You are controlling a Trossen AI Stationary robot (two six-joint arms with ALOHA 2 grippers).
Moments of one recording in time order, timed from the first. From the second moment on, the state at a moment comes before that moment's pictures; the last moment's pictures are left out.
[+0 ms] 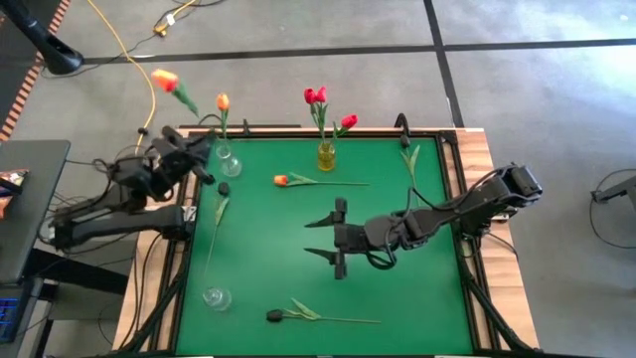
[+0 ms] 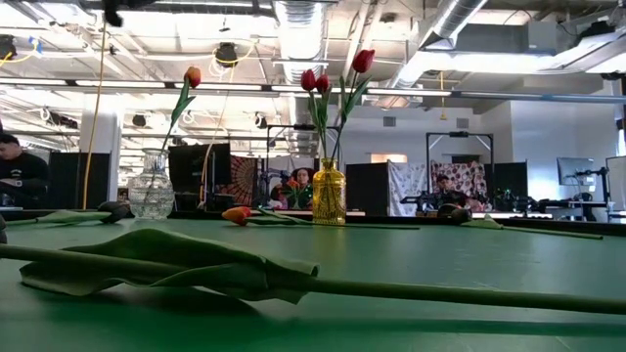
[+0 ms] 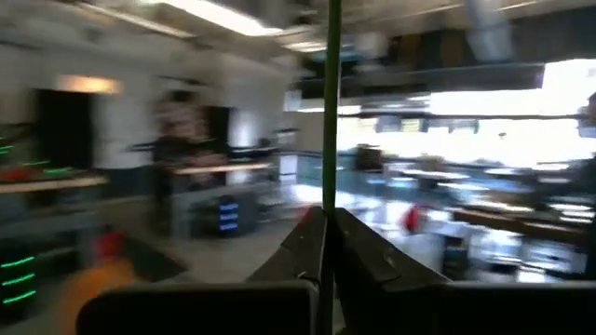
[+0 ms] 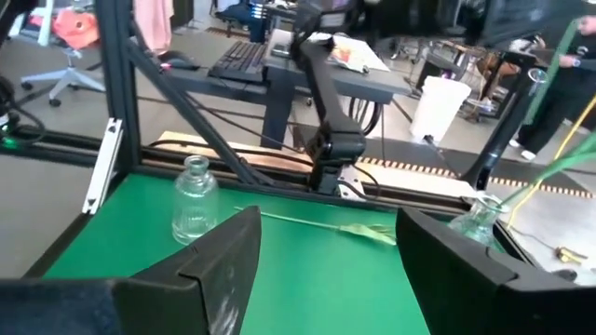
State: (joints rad) left arm 0.30 0.38 0.57 0.10 -0.43 0.06; right arm 0.33 1.57 1.17 0.24 0.39 -0.11
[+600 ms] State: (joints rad) left arm 0.54 0.26 0.27 0.09 -0.63 -0.07; right arm 0.30 1.57 1.17 0.25 0.39 -0.09
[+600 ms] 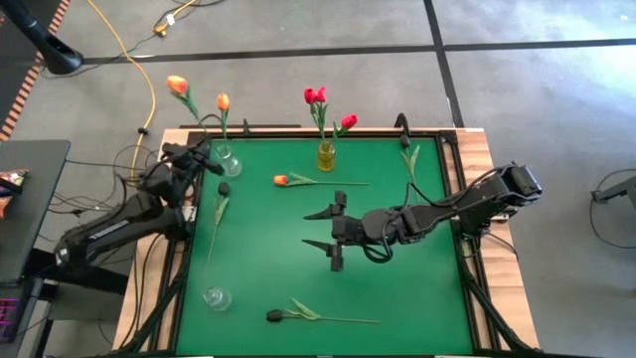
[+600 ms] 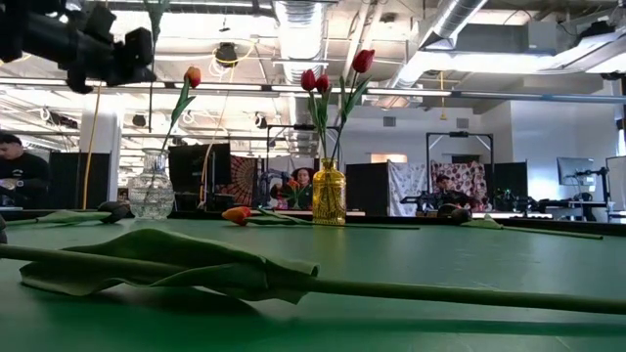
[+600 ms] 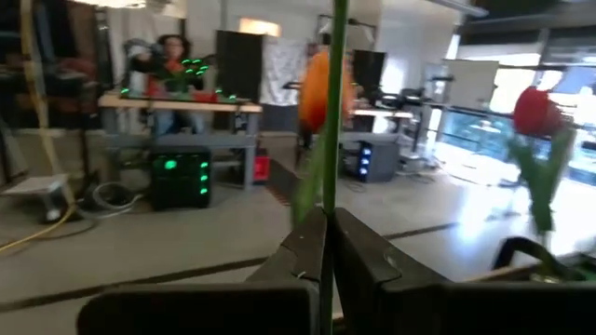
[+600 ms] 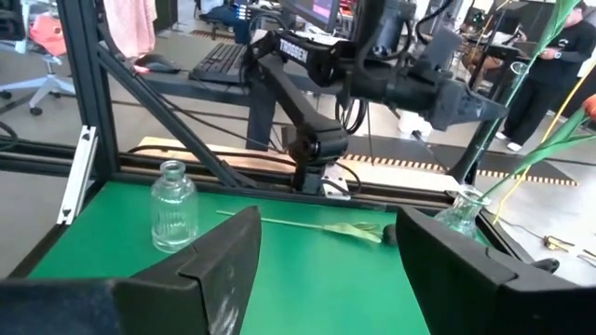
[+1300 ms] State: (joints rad) left arm 0.87 0.39 0.21 0.20 -0.31 -0.12; right arm 0.30 1.57 1.17 0.24 0.39 -0.05
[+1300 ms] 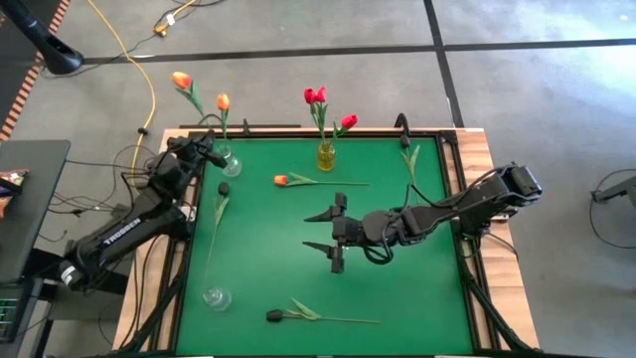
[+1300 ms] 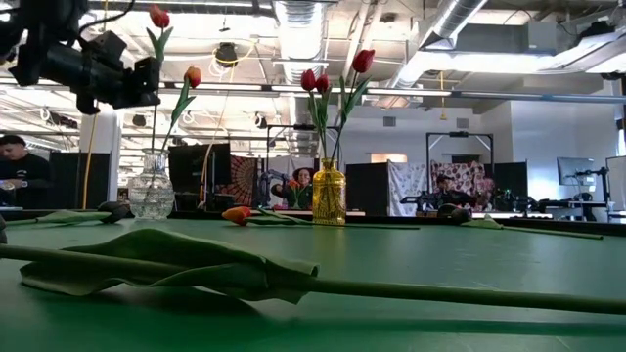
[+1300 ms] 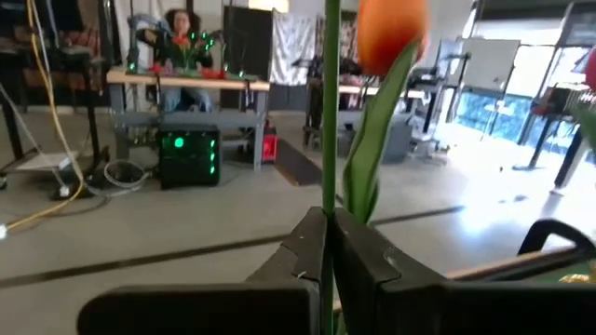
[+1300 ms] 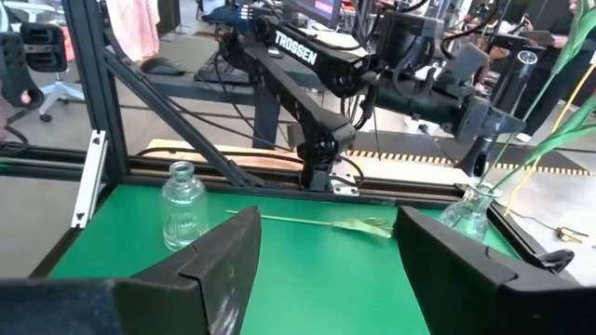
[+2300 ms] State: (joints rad) left arm 0.90 0.49 0.22 0.12 -0.16 -0.19; right arm 0.25 1.57 1.17 0.19 0.39 -0.05
